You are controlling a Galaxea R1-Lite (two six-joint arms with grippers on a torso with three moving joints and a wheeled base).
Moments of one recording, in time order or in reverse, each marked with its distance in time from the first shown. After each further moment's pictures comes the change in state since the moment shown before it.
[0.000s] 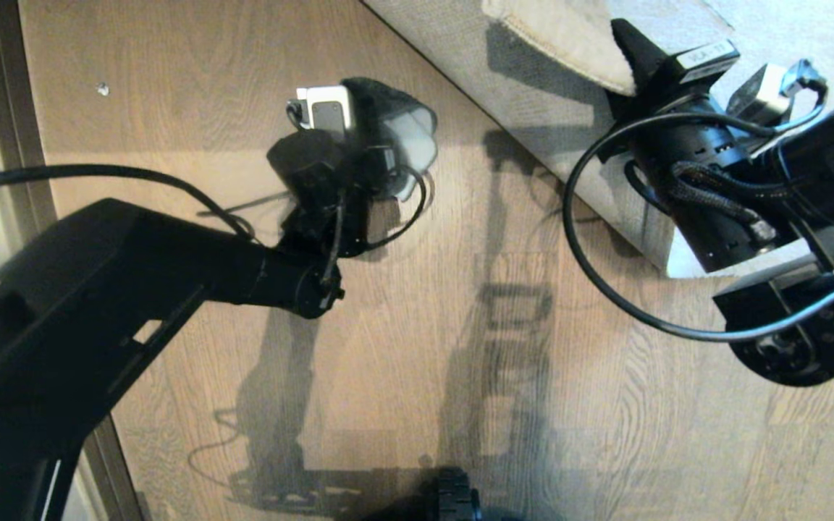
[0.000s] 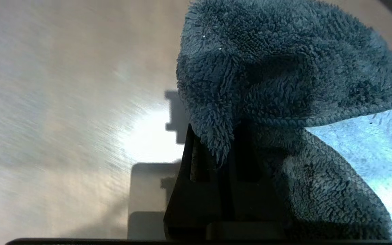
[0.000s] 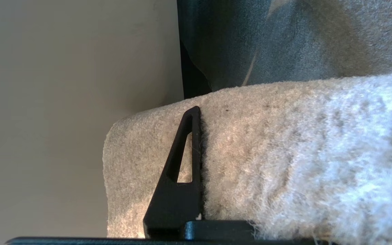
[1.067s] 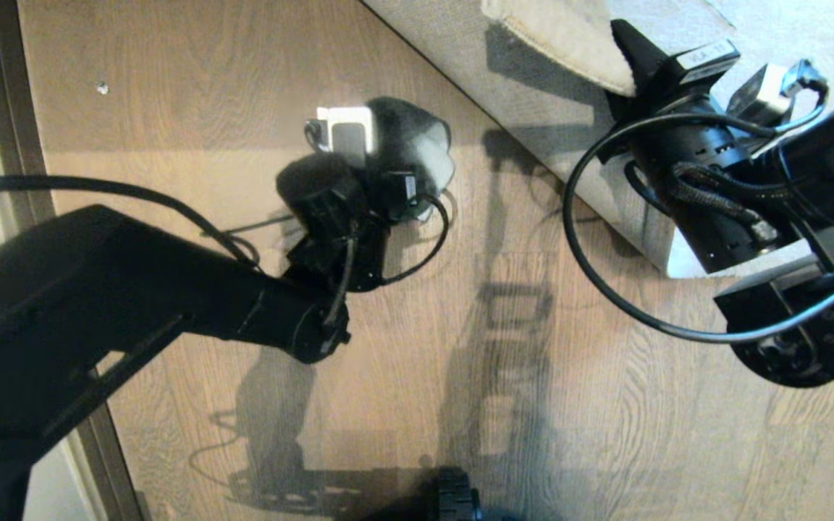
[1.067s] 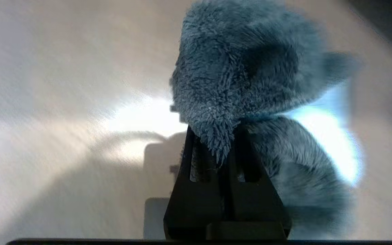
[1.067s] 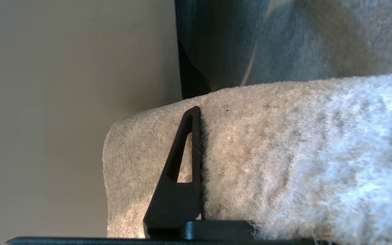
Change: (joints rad) left arm -0.159 -0.104 0.257 -0.113 0.029 0.045; right arm 0.001 -0.004 0.002 0.001 -0.001 -0.002
